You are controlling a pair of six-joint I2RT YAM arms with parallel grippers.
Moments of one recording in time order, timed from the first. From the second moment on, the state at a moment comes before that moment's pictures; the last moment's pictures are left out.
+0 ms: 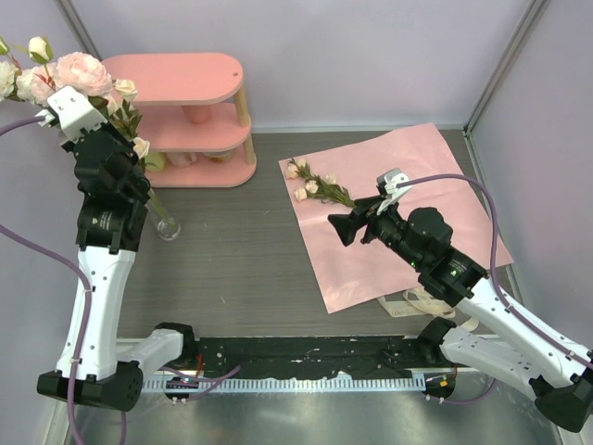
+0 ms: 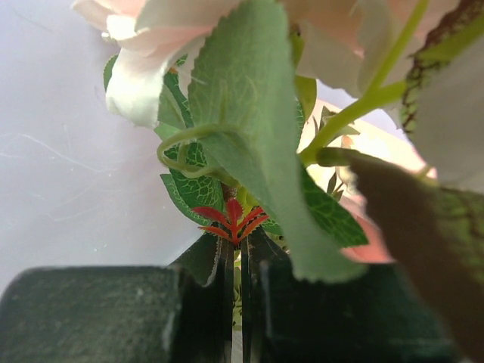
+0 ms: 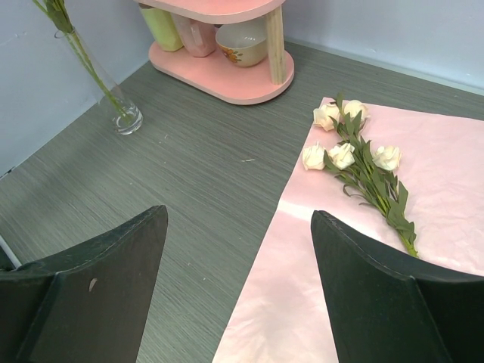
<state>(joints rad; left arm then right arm) -0.13 1.06 1.45 -0.21 -0.80 -0.06 0.74 0.81 0.79 -0.07 0.05 0.18</state>
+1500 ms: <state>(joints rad) -0.06 1.07 1.10 -0.19 -0.81 -0.26 0.74 0.83 0.78 -0.06 0.05 0.19</state>
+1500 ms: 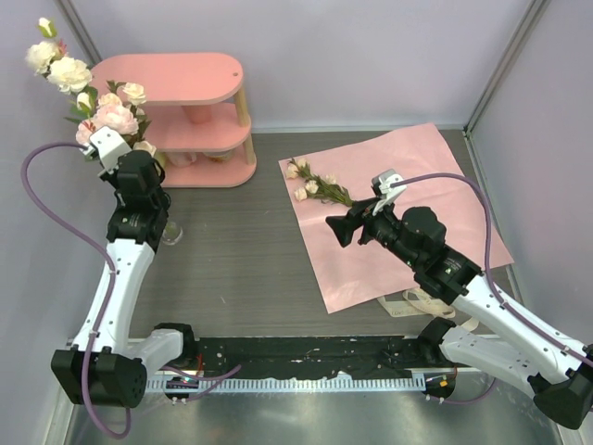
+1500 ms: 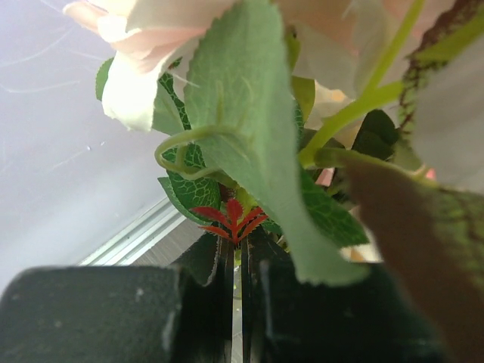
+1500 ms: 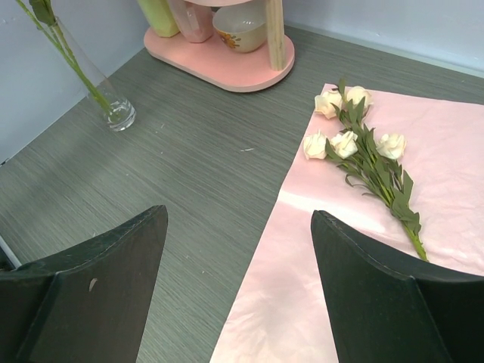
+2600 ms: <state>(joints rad) -0.06 0.99 1.00 -0.22 -0.79 -0.34 0.74 0.83 0.77 -0.06 0.04 0.21</state>
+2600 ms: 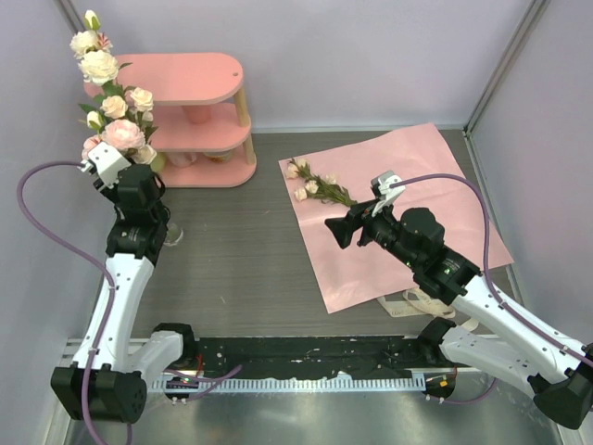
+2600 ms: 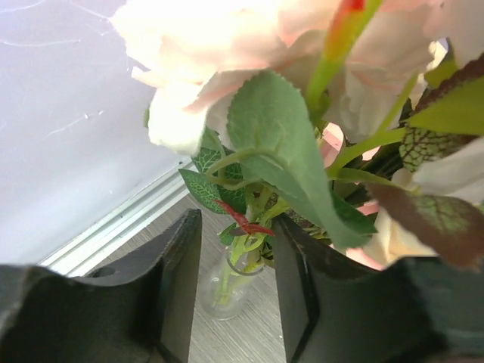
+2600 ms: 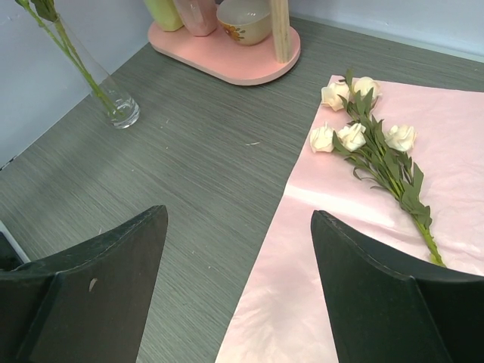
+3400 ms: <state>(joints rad) -0.05 0.59 1.00 -0.45 -0.26 -0.47 0.73 1.17 0.90 -0.18 0.20 0.18</state>
